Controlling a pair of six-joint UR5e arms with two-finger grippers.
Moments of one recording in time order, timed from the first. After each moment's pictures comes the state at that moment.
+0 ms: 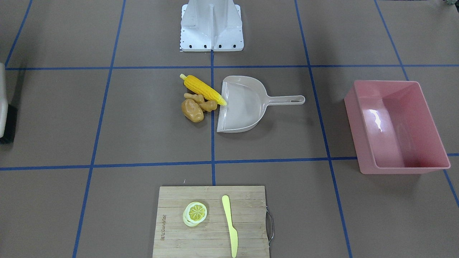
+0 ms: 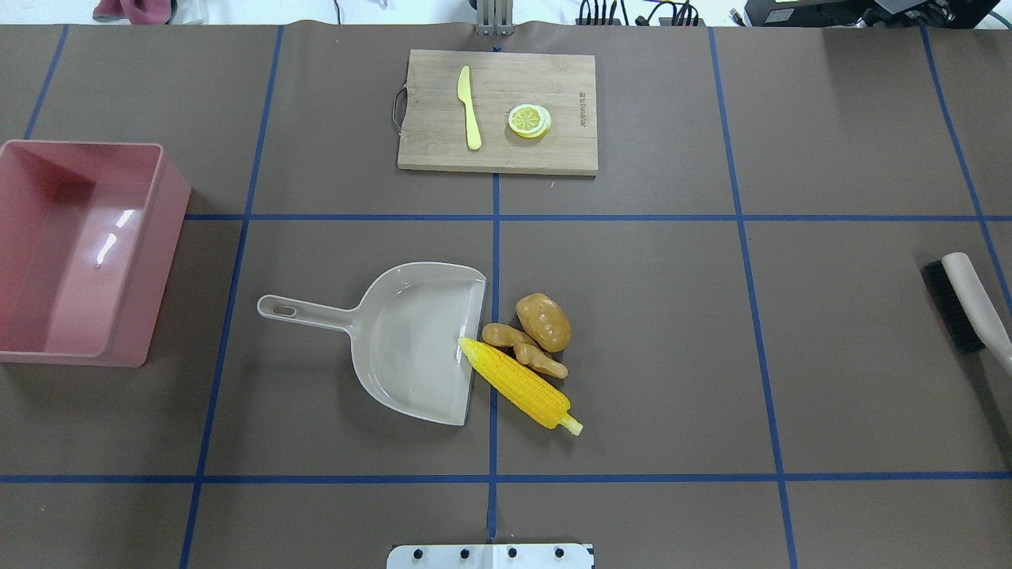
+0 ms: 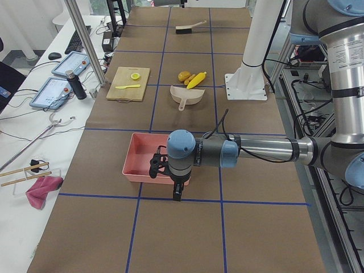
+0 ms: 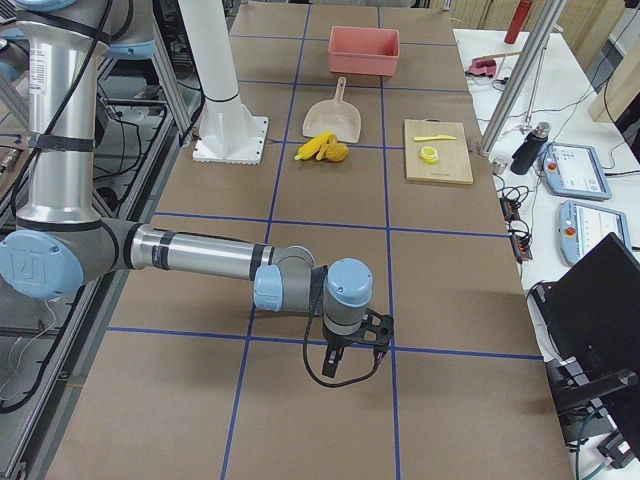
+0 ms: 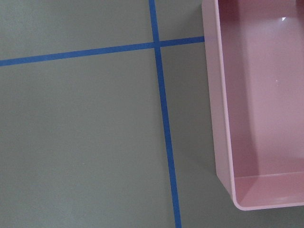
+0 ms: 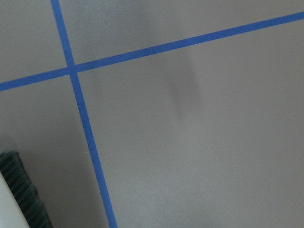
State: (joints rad) left arm -1.58 -1.34 -1.84 -1.58 -2.37 0.08; right arm 1.56 -1.68 1.59 -1.50 2.29 0.25
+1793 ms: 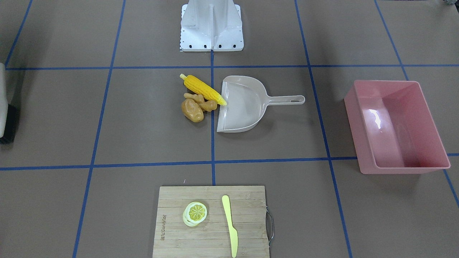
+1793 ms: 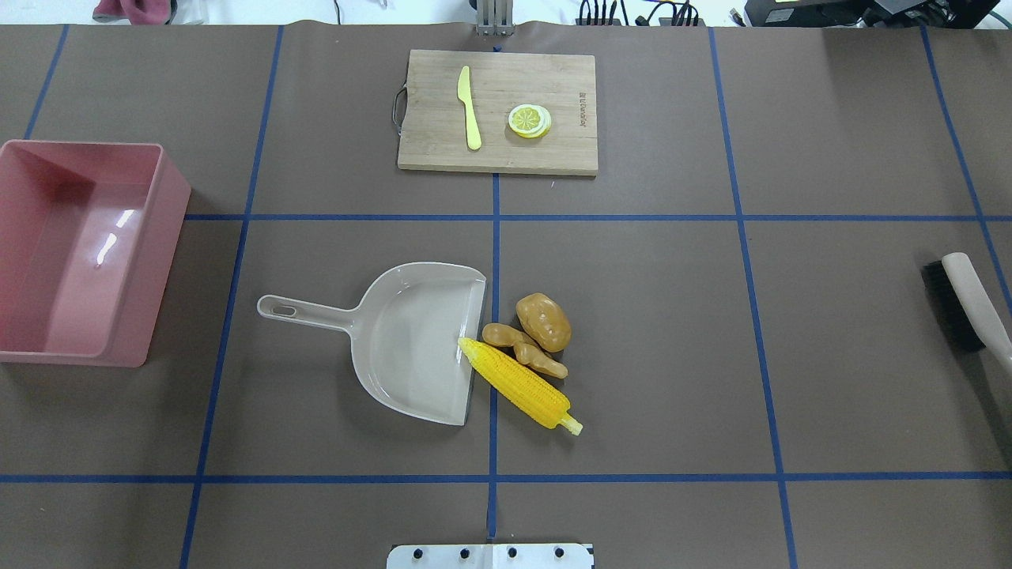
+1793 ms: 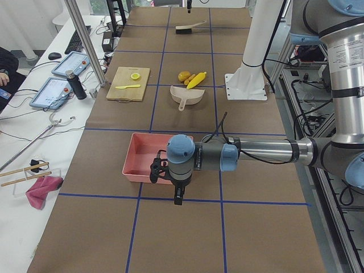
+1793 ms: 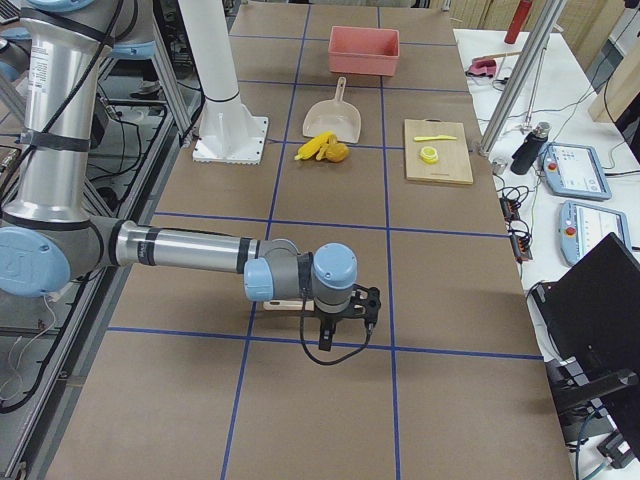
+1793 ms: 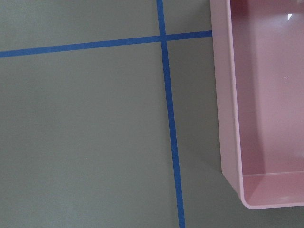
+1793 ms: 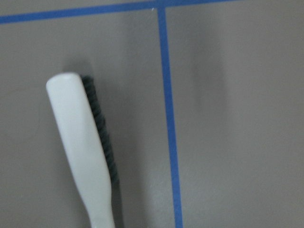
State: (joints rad) left arm -1.58 -1.34 -1.81 -1.58 -2.37 0.08; right arm 1.40 -1.87 1.78 -1.37 2.37 0.26
